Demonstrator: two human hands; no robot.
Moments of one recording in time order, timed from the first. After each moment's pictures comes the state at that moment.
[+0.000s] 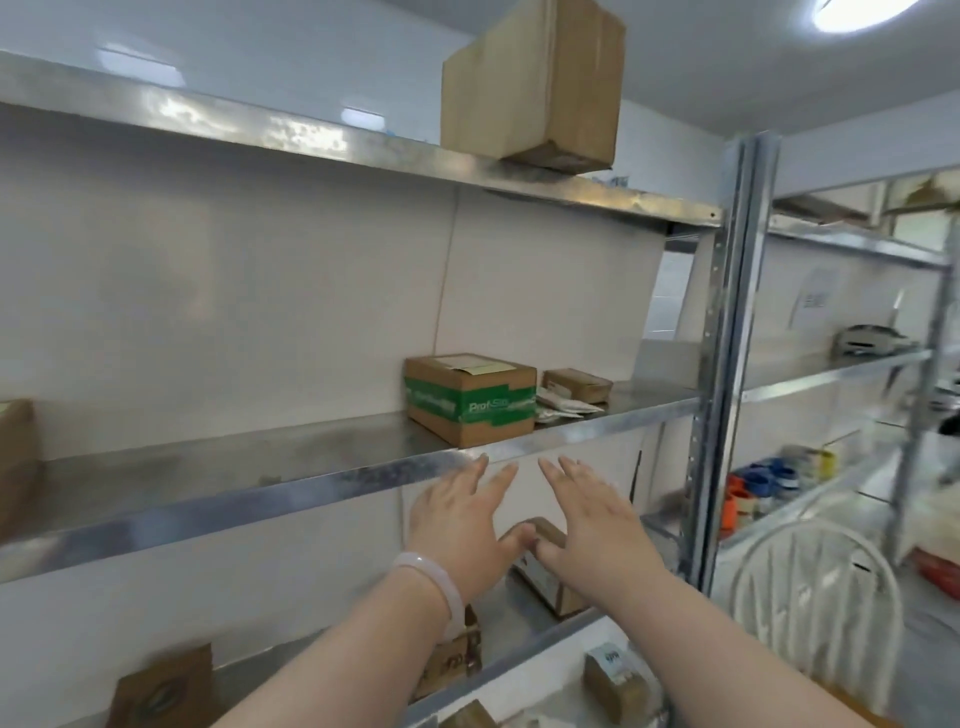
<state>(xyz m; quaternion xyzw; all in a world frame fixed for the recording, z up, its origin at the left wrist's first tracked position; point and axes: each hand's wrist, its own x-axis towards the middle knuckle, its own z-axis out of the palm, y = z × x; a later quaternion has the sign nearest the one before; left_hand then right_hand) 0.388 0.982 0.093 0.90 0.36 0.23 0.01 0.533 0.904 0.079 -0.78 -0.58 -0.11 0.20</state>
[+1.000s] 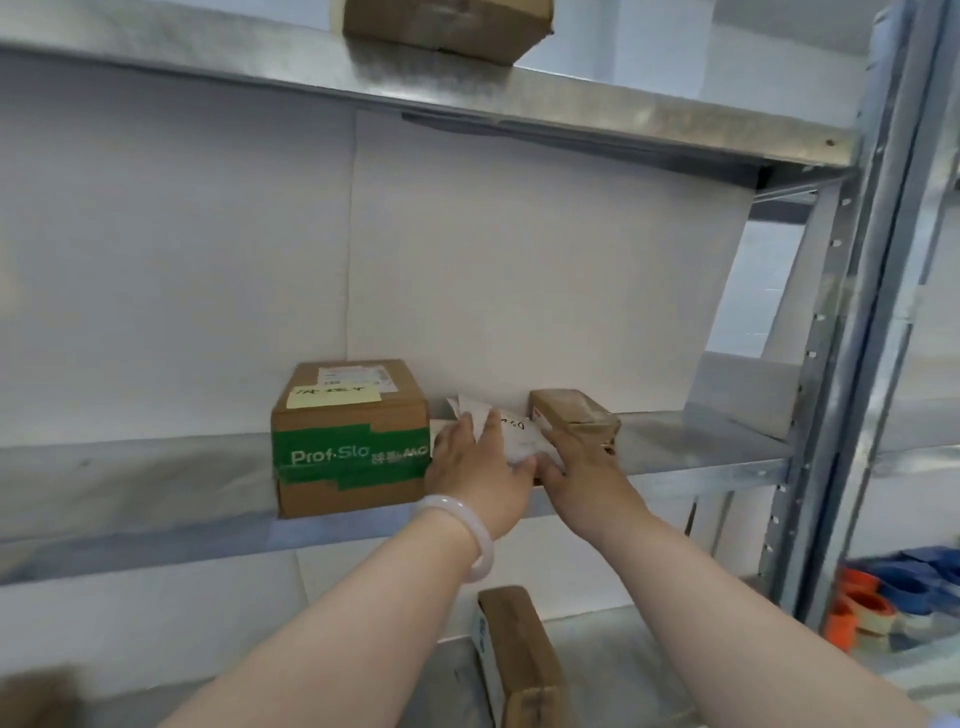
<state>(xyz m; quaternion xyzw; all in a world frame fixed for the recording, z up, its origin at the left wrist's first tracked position) 0.674 1.117 0.127 0.79 0.55 0.26 0.11 0.814 1.100 0.109 -0.72 -0.61 0.03 0.32</state>
